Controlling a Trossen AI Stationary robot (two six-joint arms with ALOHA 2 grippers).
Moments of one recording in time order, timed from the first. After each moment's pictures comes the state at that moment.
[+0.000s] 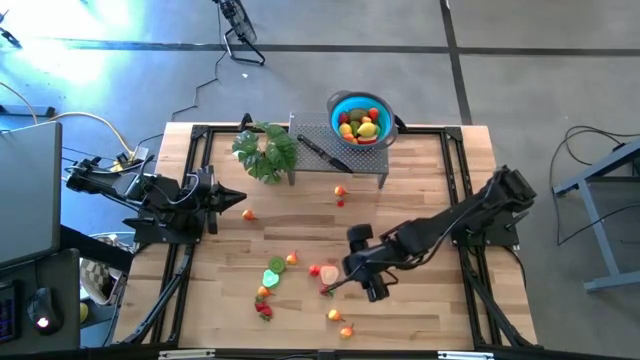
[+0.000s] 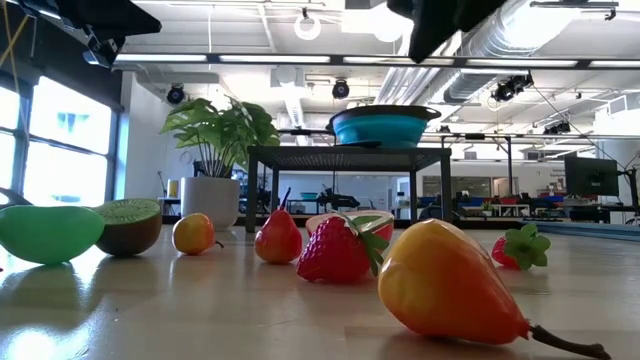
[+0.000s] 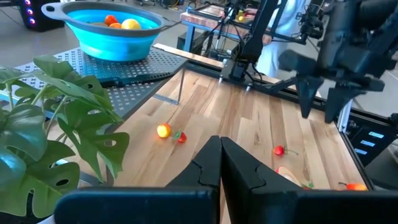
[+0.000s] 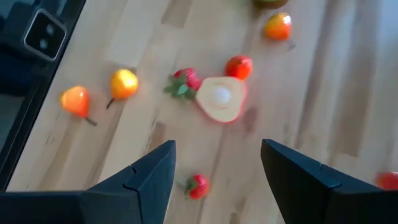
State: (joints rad) left arm -0.32 0.36 0.55 -0.38 -0.52 -0.35; right arm 0.44 1.70 1.40 -0.75 0.11 0.13
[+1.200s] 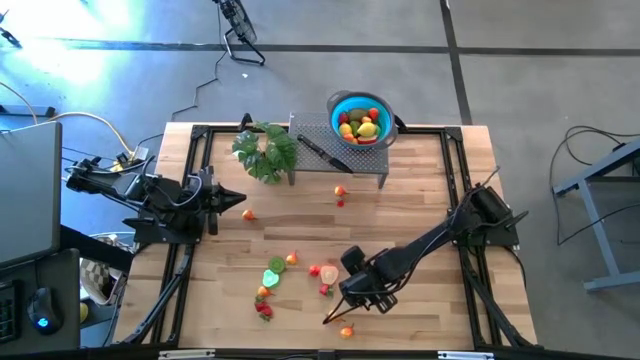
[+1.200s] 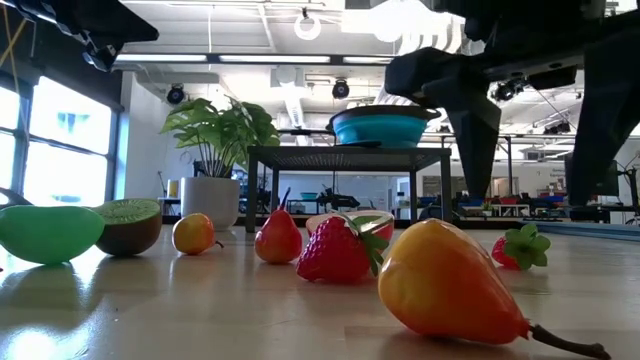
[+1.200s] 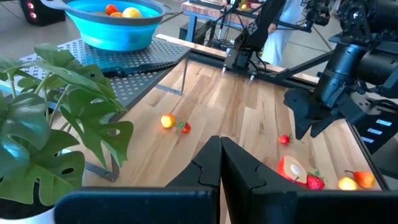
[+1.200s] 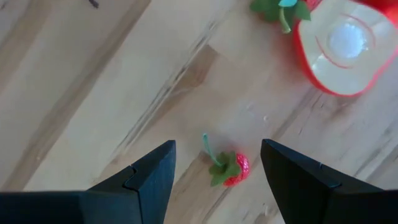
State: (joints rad) left arm -0.32 0.36 0.55 -0.42 -0.51 -0.35; right arm 0.50 1.94 1.40 -0.82 0.05 -0.14
